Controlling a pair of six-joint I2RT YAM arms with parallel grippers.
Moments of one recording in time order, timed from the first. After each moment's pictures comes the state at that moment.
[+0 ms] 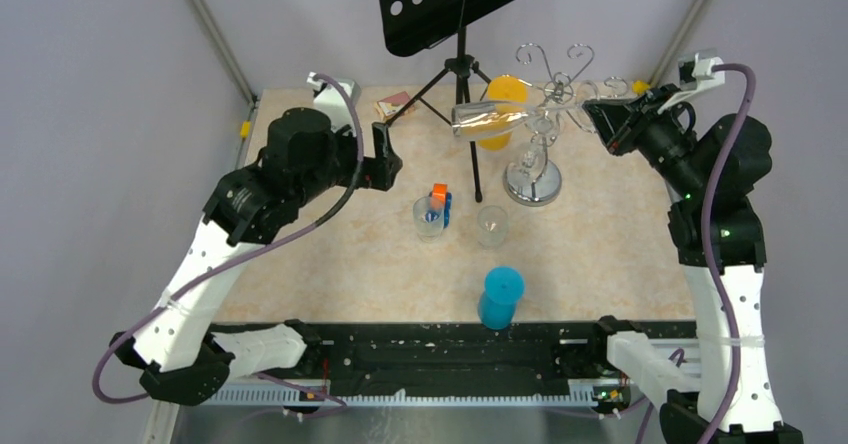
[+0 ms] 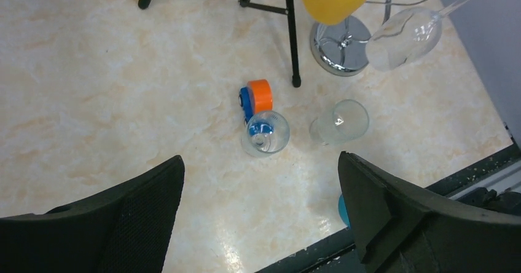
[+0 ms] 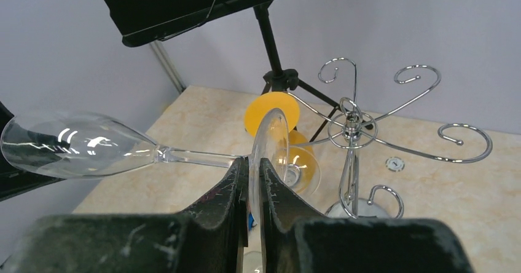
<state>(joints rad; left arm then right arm) -0.67 1.14 1.63 -0.89 -0.16 -0.32 0.07 0.90 1.37 -0.38 -0.42 0.30</state>
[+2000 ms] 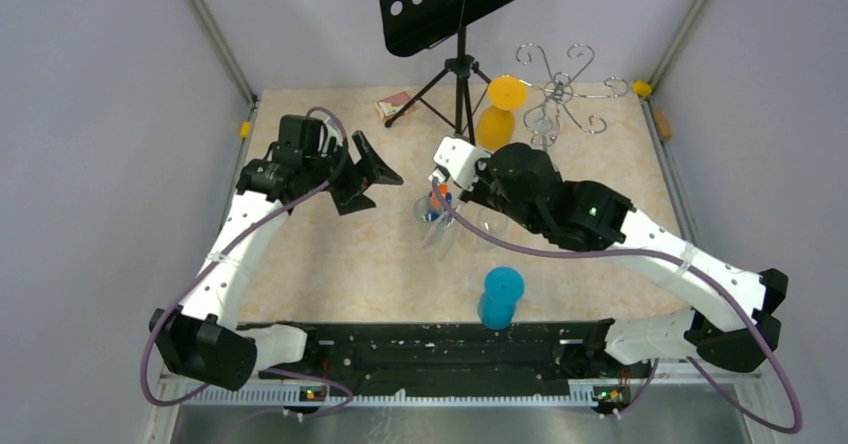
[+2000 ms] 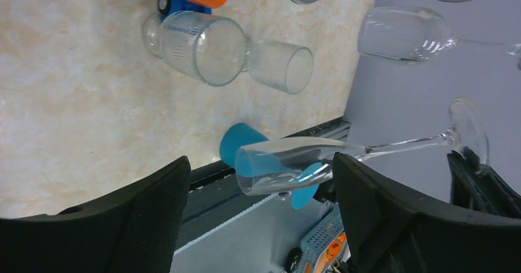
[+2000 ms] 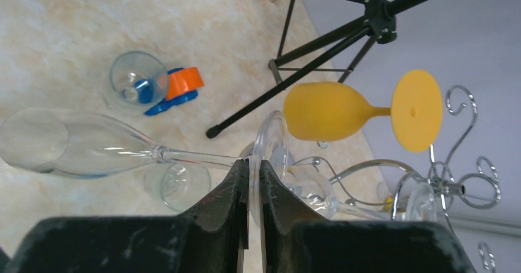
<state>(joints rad) -0.25 1.24 1.29 -0.86 0.48 -0.80 1.05 1.24 1.47 -0.70 0.40 -0.48</state>
